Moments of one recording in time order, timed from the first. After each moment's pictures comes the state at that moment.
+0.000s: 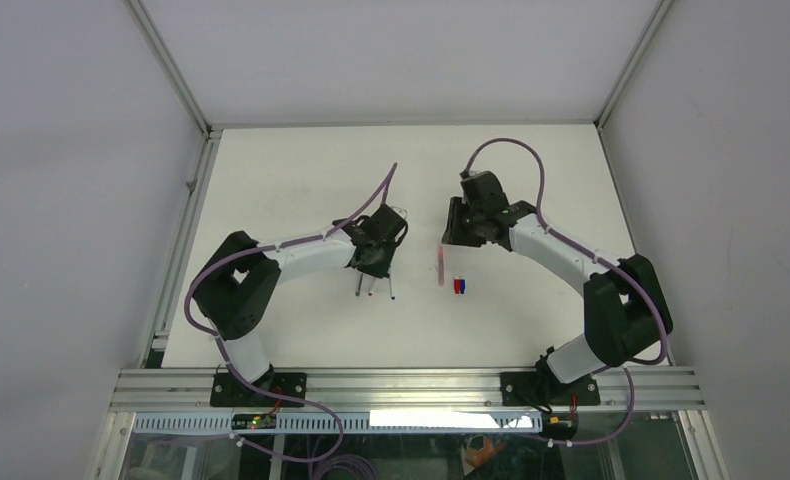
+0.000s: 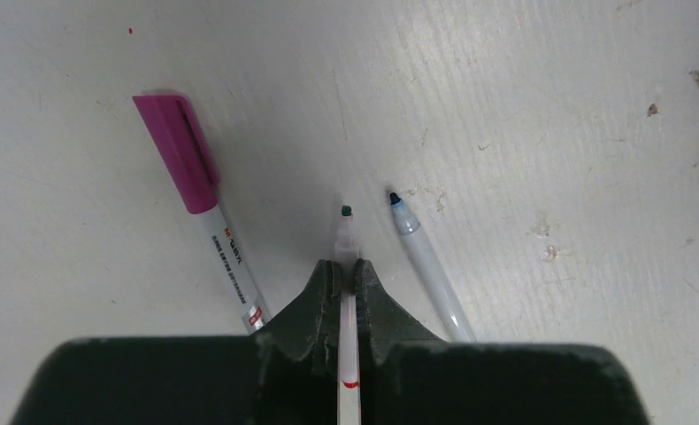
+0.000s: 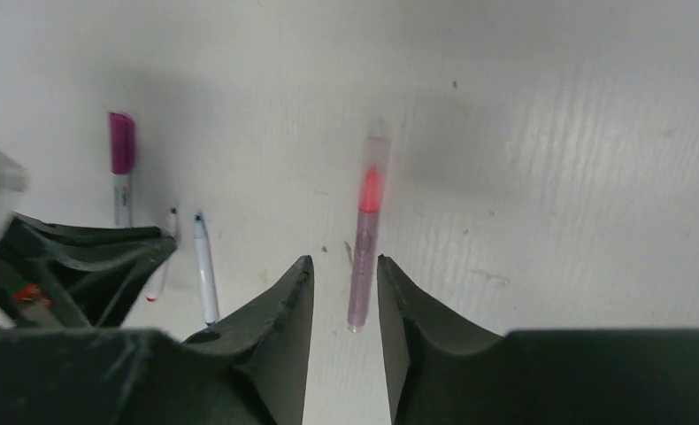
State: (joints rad) left arm -0.80 1.76 1.09 -0.46 -0.22 -0.39; right arm 0.51 1.51 1.05 -0.43 -0.04 0.50
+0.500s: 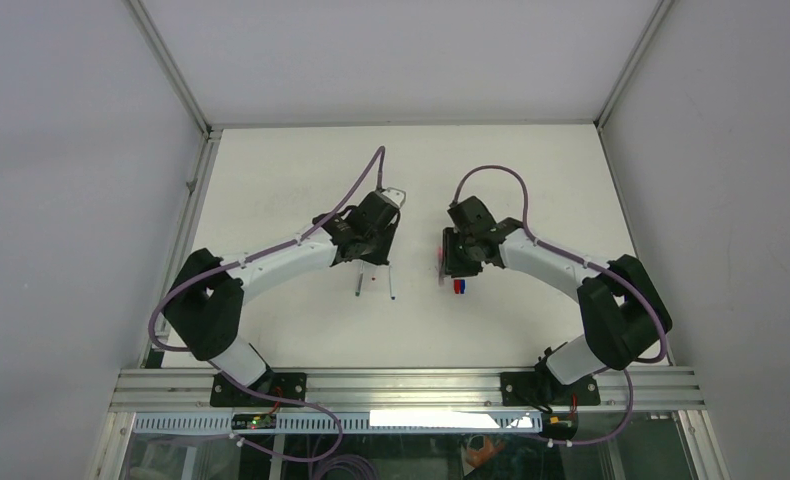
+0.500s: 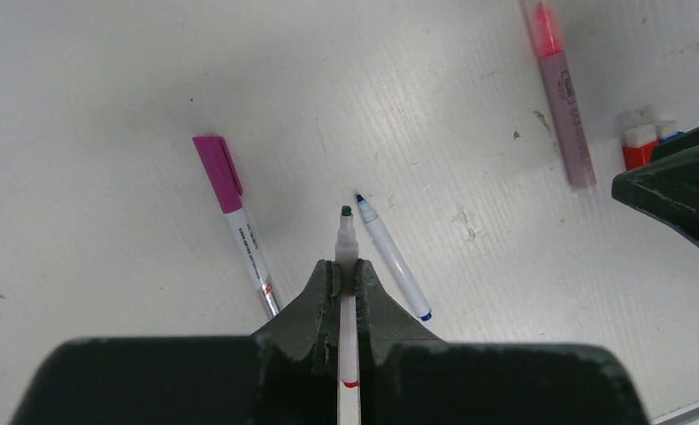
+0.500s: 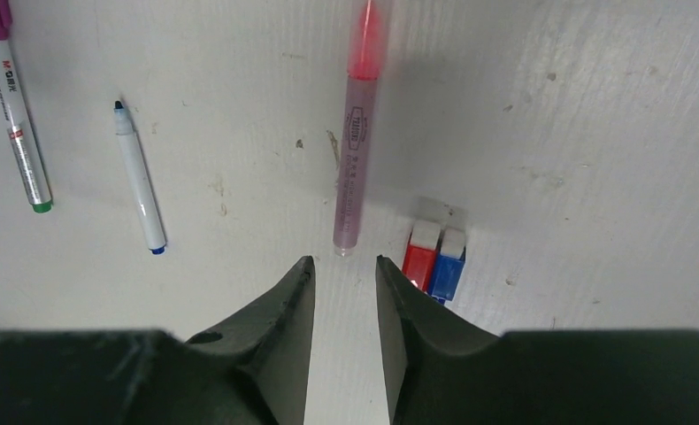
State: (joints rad) left arm -0.80 1.61 1.12 -0.47 -0.22 -0.36; right arm 0.61 1.50 0.91 -0.51 -0.06 0.55
